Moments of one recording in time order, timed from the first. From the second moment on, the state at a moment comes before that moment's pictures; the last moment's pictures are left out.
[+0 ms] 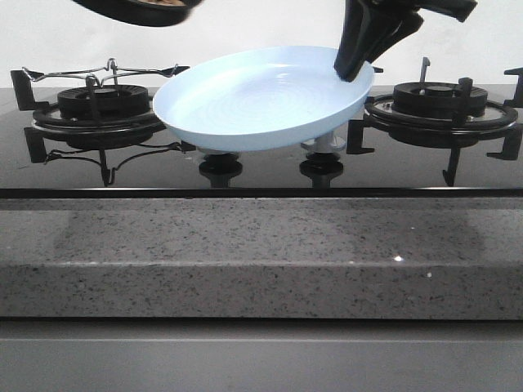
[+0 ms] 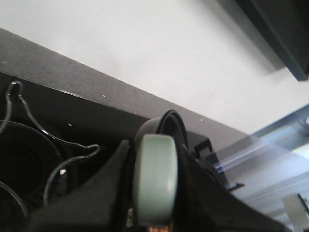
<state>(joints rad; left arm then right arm) 0.11 1.50 -1.36 -1.34 0.80 0.68 0.34 1.70 -1.54 0.27 0.93 -0.05</state>
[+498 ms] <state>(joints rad) -0.35 1.36 -1.37 -0.79 0.53 0.68 0.34 1.70 -1.54 0.27 0.93 -0.05</state>
